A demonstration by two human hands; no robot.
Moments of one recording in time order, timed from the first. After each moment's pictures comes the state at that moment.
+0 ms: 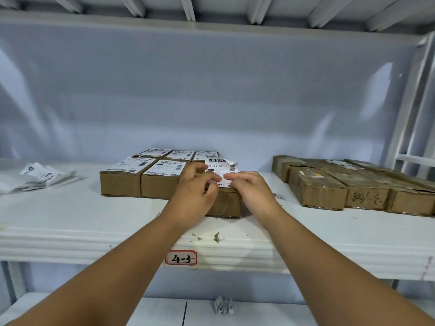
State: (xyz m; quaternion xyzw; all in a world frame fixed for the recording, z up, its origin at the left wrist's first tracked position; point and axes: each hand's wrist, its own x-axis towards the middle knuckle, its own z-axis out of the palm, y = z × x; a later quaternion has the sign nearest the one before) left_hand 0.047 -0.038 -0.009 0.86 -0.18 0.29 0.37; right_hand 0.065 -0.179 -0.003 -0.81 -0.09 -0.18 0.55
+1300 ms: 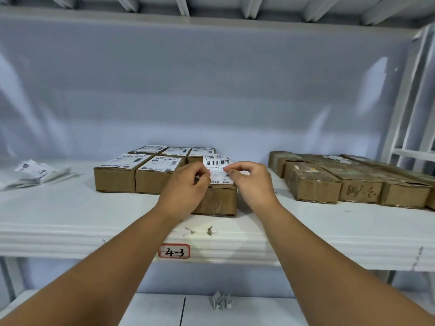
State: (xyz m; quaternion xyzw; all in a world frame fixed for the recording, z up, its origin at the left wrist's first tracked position) left_hand 0.042 -0.040 0.000 0.85 -0.15 0.31 0.40; right_hand 0.061 -0.190 0.003 -0.79 -0.11 -0.26 0.55
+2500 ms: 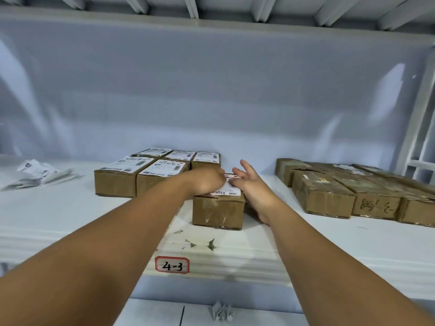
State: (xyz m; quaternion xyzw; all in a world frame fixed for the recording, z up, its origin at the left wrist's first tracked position) left_hand 0.076 -0.063 0.047 0.97 -0.12 0.04 0.22; right_hand 0.089 -0.193 0.006 -0.74 -0.12 -0.04 0.67
